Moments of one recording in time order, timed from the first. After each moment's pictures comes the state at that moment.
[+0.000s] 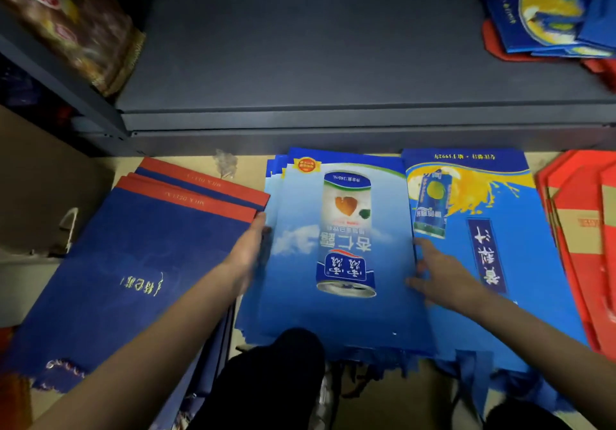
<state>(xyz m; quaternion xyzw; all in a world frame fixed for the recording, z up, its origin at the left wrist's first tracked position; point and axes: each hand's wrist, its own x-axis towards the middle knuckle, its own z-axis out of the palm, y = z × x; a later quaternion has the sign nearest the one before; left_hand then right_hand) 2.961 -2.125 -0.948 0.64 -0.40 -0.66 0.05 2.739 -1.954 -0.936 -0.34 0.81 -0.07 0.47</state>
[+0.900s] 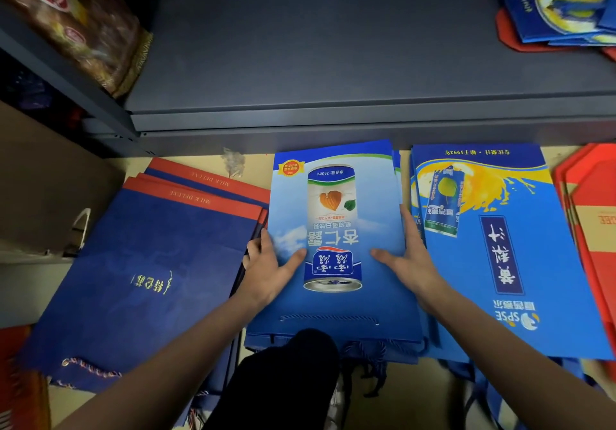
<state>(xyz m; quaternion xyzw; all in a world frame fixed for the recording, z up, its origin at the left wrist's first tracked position) 2.977 -2.095 -0.966 0.62 -0.66 -0.42 -0.07 2.782 -1.983 -0.964 -0.21 0.73 -0.46 0.47</state>
